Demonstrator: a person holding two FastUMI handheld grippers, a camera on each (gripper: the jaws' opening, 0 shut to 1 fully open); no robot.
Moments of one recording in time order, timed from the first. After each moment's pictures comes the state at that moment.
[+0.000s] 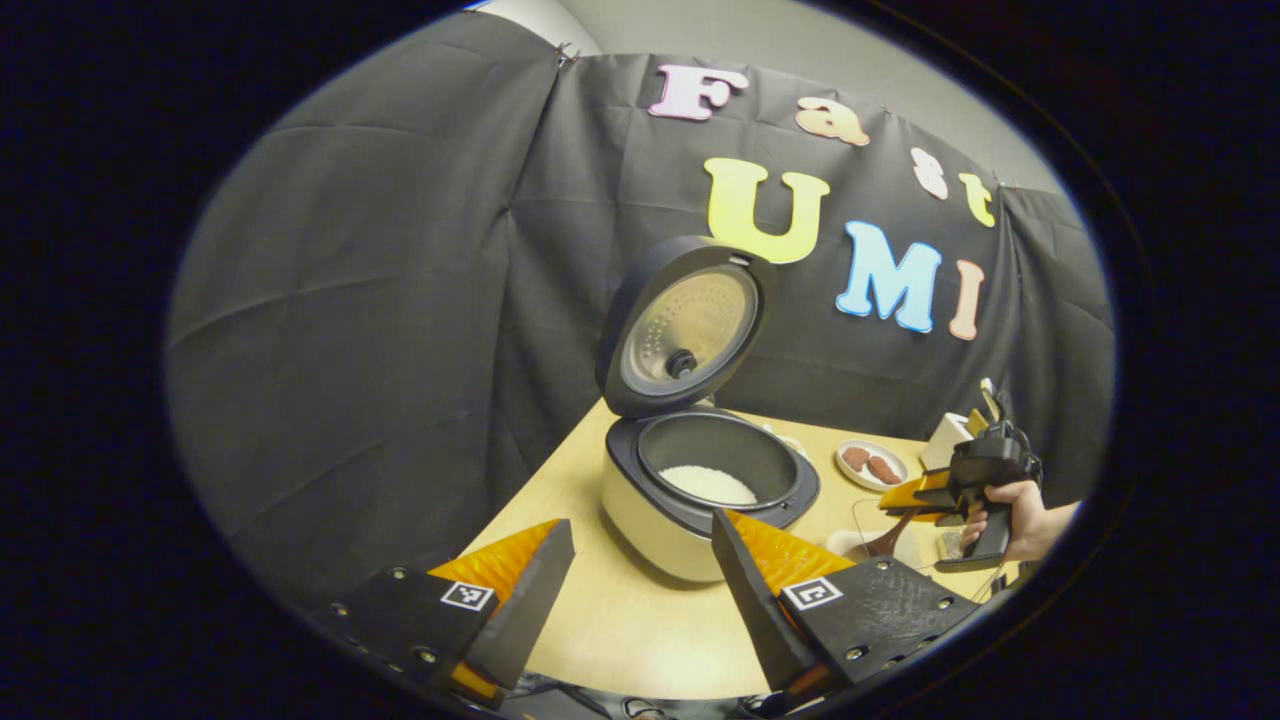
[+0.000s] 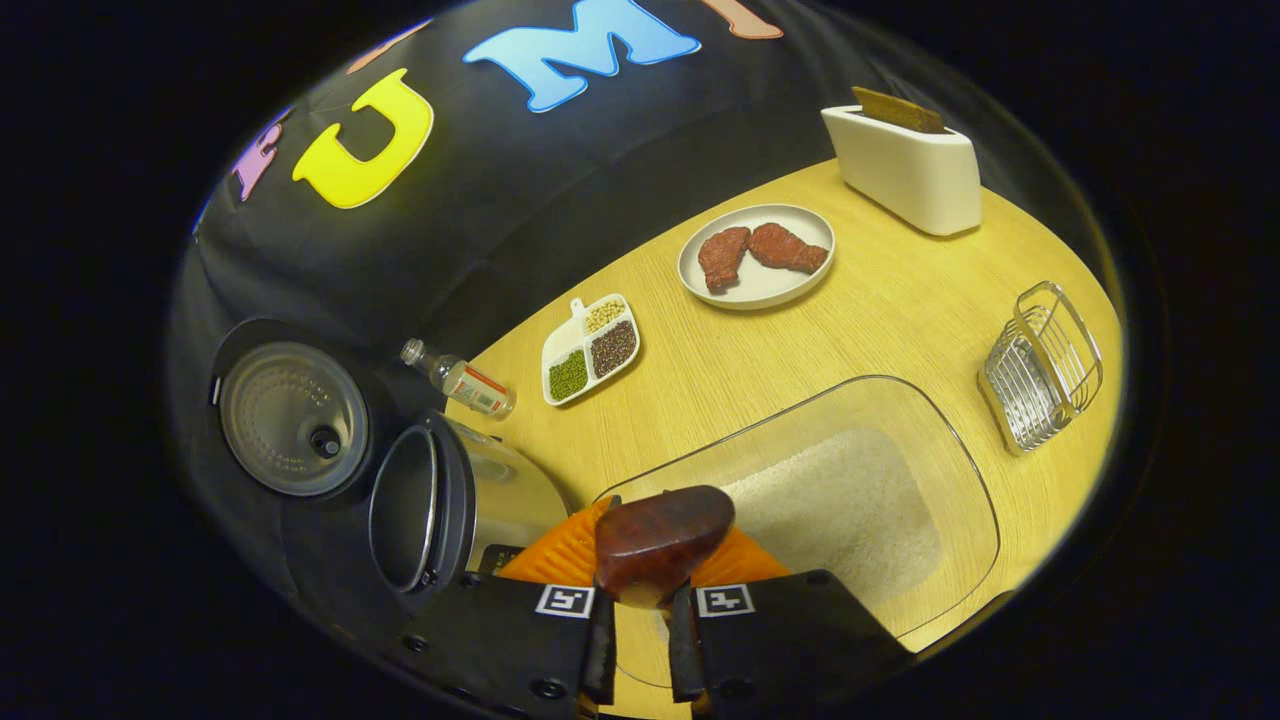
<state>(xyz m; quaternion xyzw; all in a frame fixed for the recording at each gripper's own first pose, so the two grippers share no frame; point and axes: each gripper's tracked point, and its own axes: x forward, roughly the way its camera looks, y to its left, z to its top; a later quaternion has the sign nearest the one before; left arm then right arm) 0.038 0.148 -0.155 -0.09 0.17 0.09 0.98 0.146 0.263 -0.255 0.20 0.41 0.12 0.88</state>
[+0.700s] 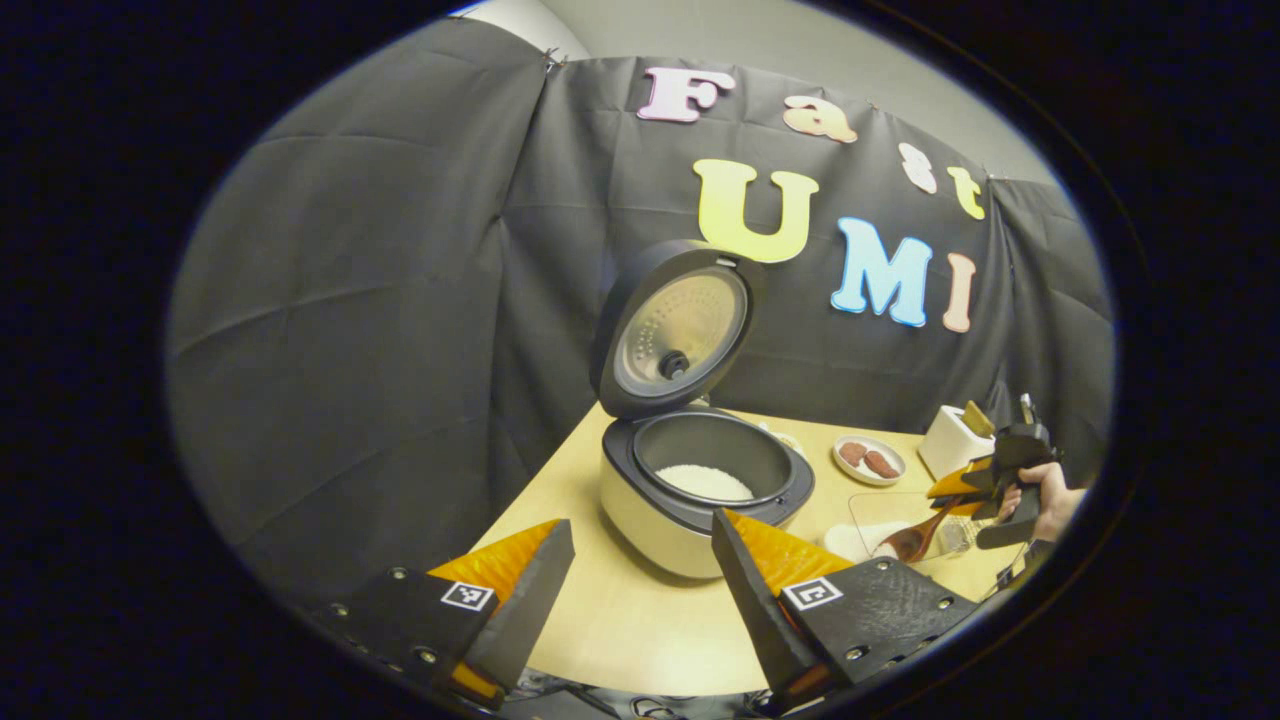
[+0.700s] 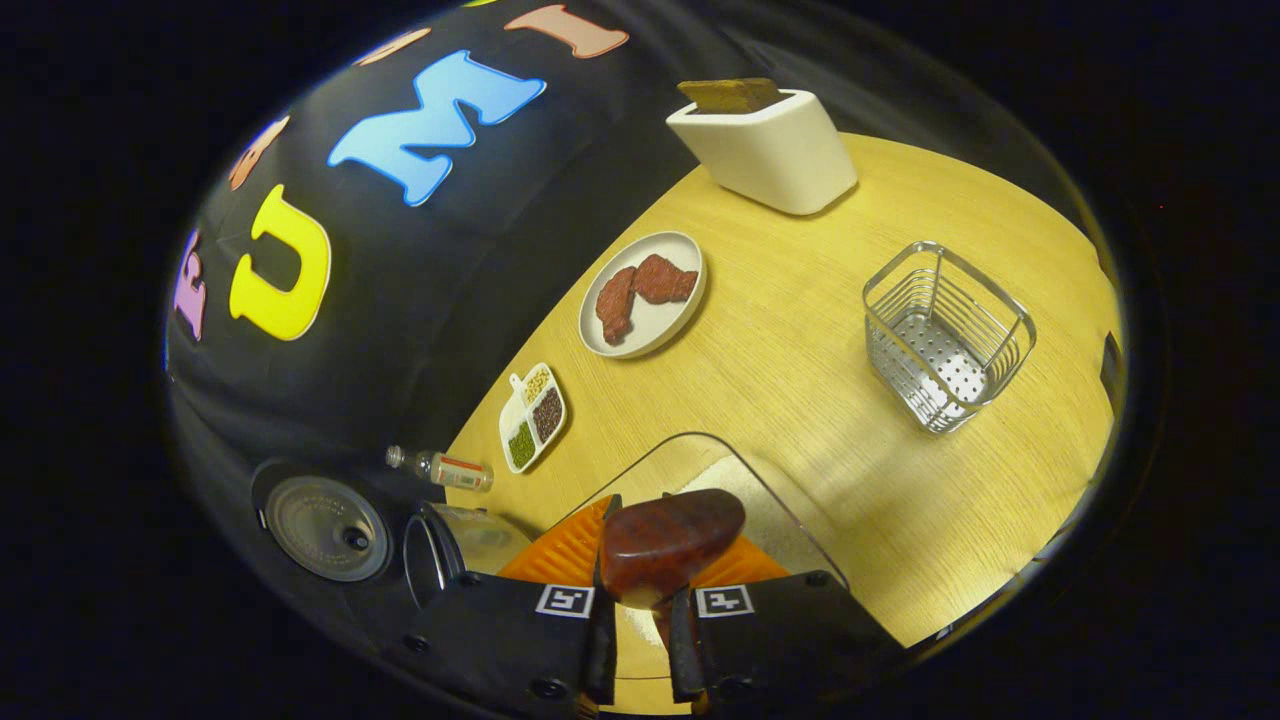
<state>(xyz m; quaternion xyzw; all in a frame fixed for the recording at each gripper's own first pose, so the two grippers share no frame) 0.036 0.139 -0.154 -0.08 0.16 0.08 0.98 0.157 0.162 -0.234 0.34 0.40 0.03 0.85</state>
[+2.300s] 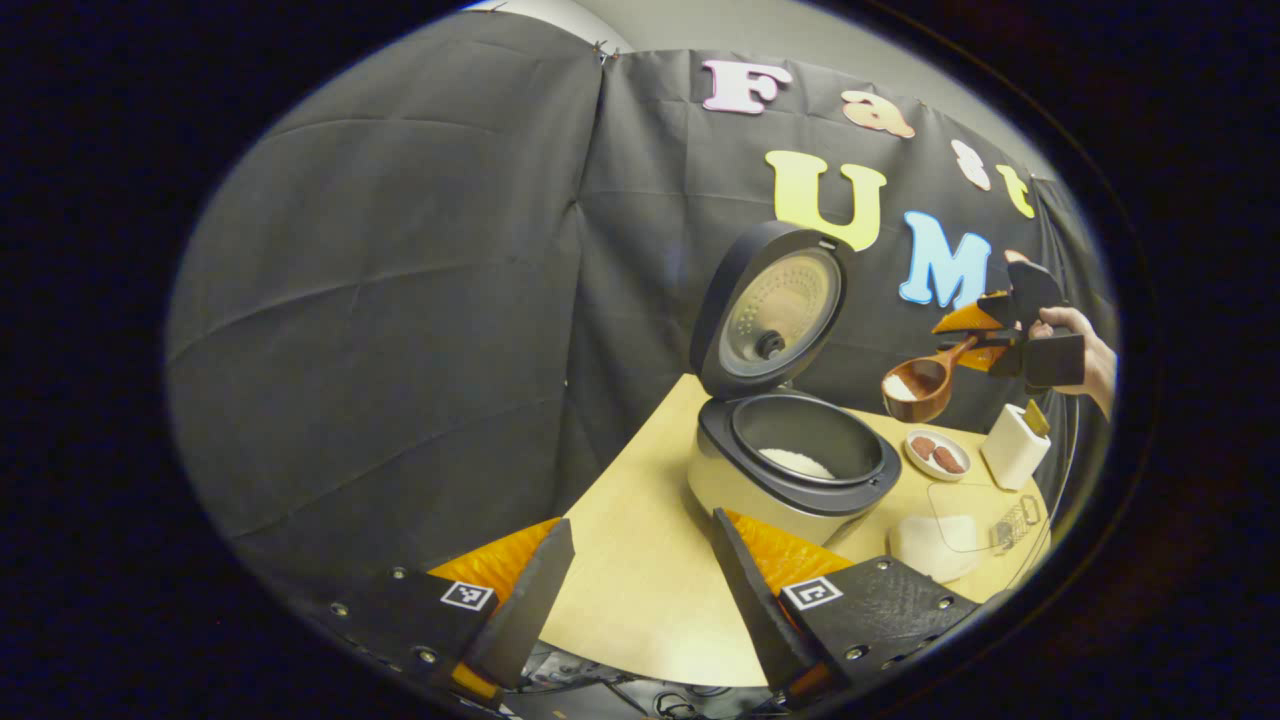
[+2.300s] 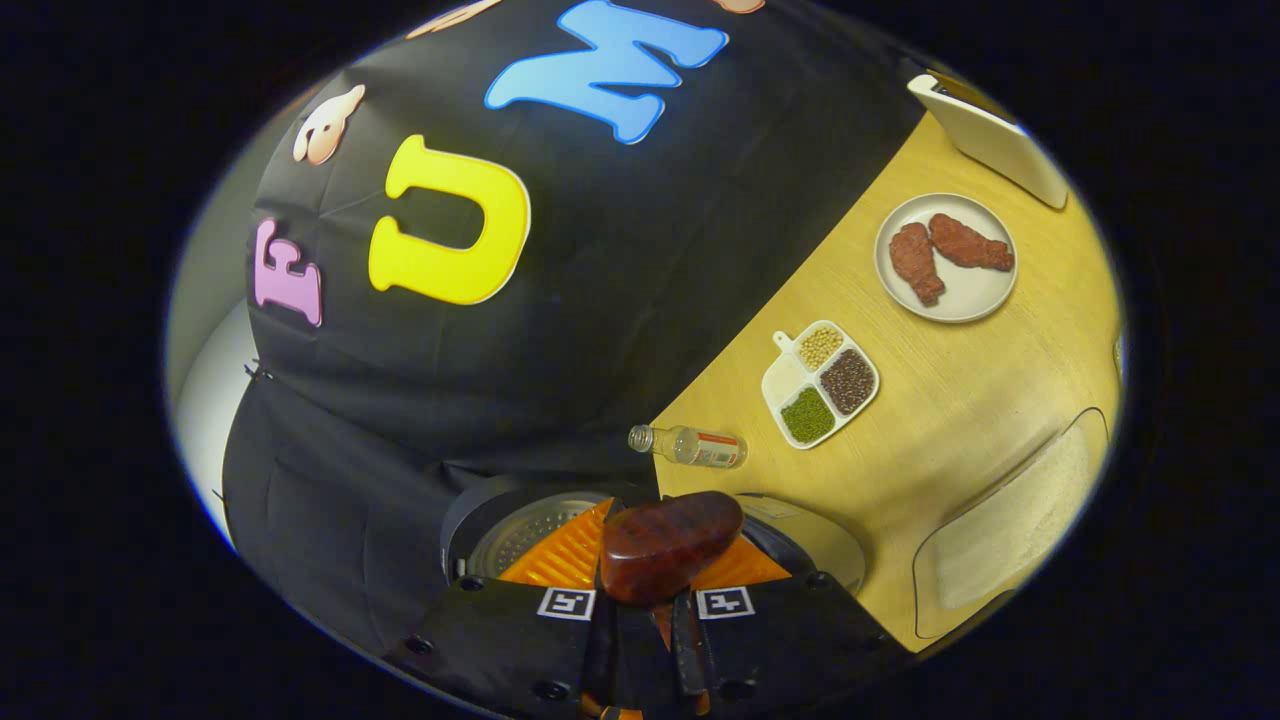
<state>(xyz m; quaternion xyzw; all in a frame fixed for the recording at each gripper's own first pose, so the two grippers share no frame) -0.004 0.218 -0.187 -0.08 0.19 0.18 0.96 0.203 0.416 -0.079 0.38 0.39 0.26 0.80</state>
